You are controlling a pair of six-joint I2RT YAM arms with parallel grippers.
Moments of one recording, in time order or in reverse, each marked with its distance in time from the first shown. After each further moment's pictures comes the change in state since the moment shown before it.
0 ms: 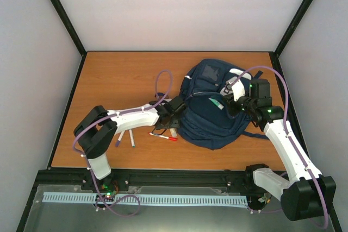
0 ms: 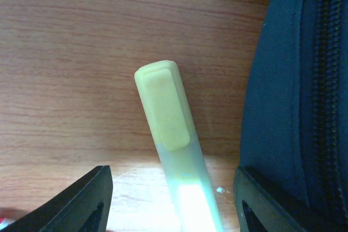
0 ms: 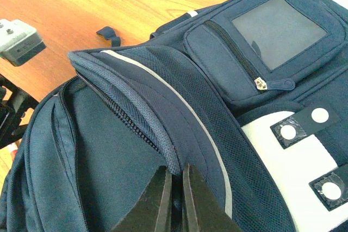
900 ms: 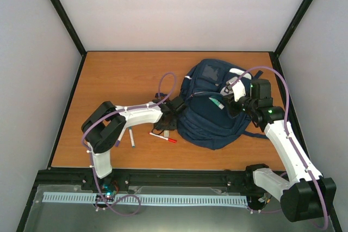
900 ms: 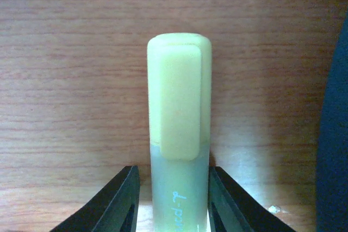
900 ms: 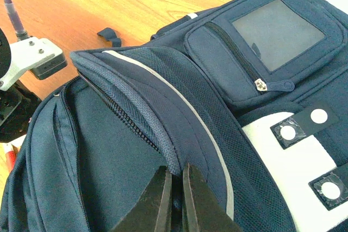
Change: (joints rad) left arm 0.036 0.109 0.036 -0.052 0.042 0.112; right arm -0.006 -0.010 -0.001 -0.004 -0.007 -0.015
